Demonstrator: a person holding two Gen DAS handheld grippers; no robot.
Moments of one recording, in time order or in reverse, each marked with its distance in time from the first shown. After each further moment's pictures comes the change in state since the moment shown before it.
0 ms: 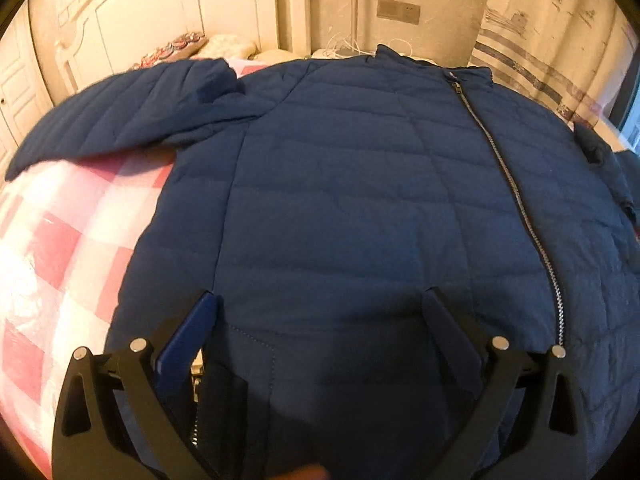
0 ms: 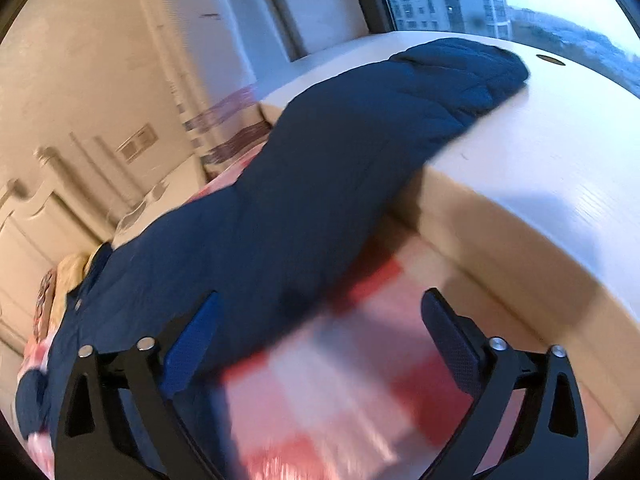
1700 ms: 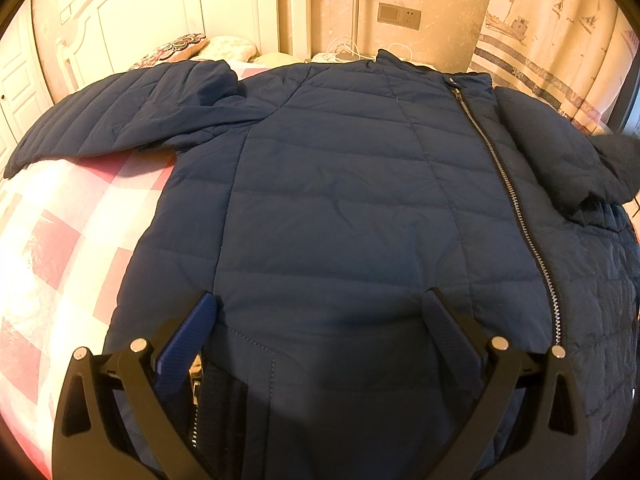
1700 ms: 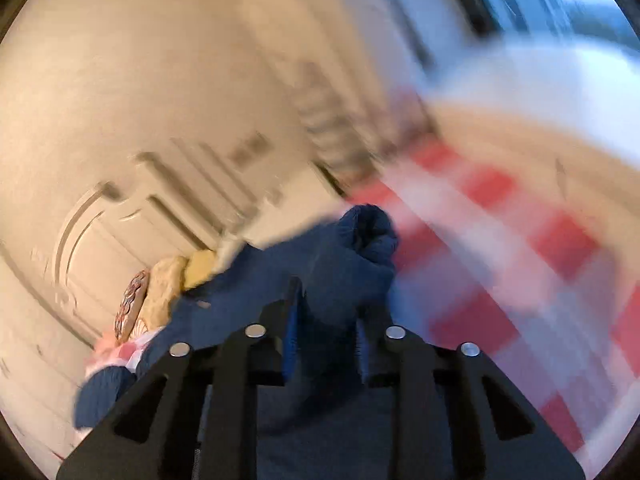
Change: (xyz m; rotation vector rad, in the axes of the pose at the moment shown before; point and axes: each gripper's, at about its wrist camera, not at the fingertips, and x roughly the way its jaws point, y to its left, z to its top) left arm -0.004 -0.004 -0.001 0.001 -0.015 -0.003; right arm -0.078 0.148 -0.069 -0.148 -0.115 0.448
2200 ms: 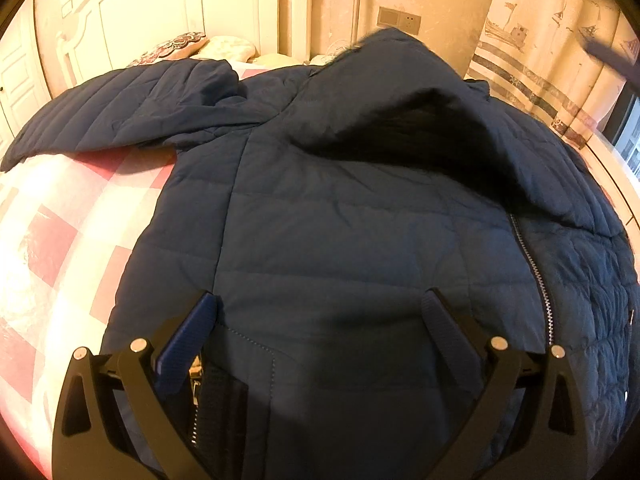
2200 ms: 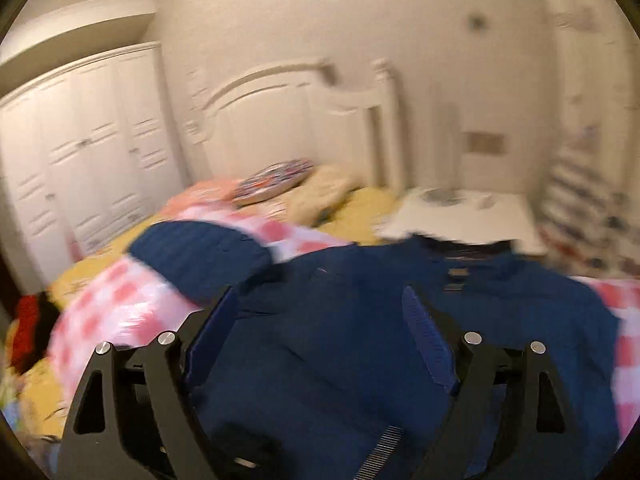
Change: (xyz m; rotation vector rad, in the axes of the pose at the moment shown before) left arm -0.002 0.004 0.001 -0.022 -0.011 -0.030; right arm -0.007 0.161 -0.062 -0.527 0.108 0.263
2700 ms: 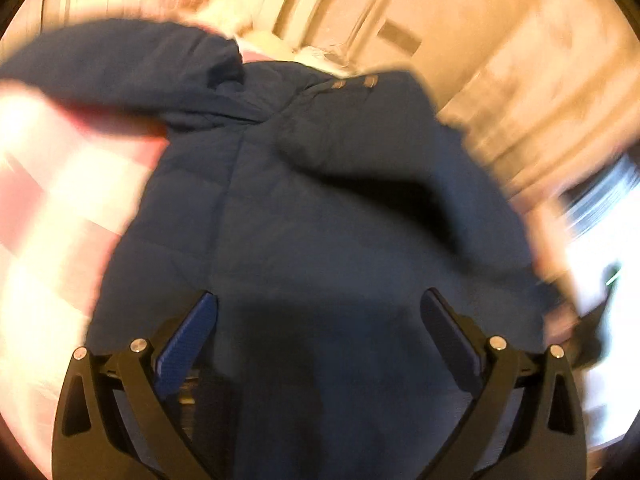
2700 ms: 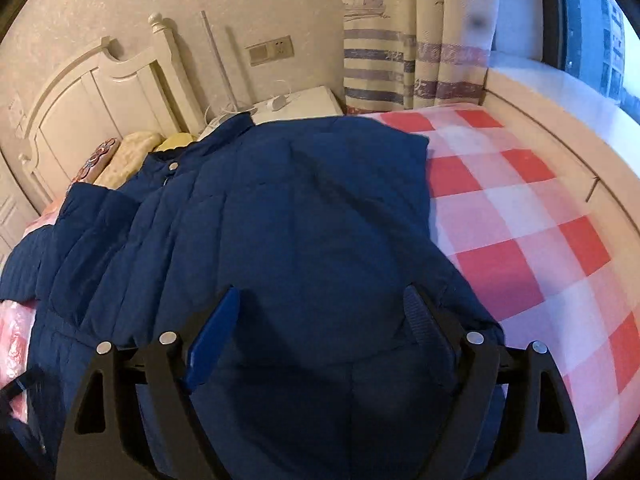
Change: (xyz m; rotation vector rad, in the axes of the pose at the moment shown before) left arm -0.006 0.050 0.026 -0.326 0.071 -0.414; right arm 0.023 -0.173 -0.092 0.334 0.254 -0.356
